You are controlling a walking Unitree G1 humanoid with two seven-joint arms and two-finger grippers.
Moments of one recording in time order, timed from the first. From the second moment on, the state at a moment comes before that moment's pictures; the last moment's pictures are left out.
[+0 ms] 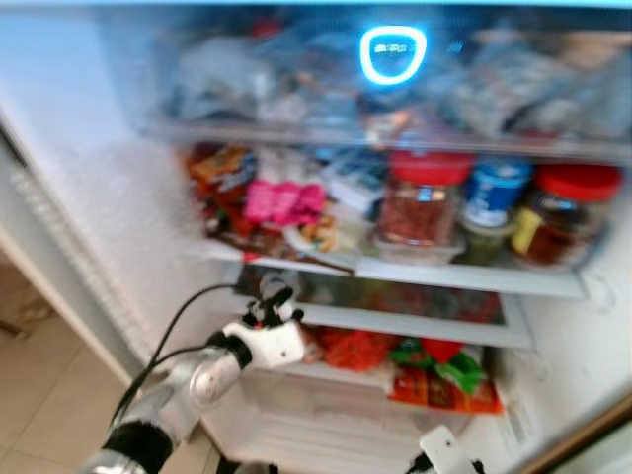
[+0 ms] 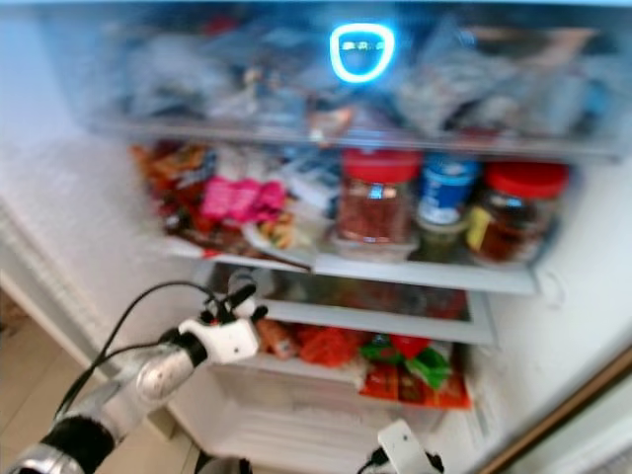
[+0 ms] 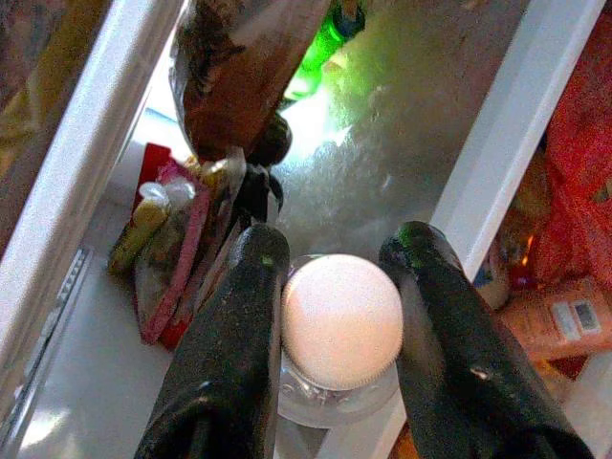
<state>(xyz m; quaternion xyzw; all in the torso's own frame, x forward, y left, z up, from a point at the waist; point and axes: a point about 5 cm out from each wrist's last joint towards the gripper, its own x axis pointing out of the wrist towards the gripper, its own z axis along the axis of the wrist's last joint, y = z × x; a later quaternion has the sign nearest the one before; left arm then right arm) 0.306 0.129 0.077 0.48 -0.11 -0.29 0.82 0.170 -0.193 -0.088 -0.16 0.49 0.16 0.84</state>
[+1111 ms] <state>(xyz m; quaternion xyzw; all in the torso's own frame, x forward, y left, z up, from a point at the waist) 0.328 0.175 0.073 0.54 -0.07 -0.23 0.81 0.171 -0.192 -0.085 -0.14 0.46 0.15 0.86</state>
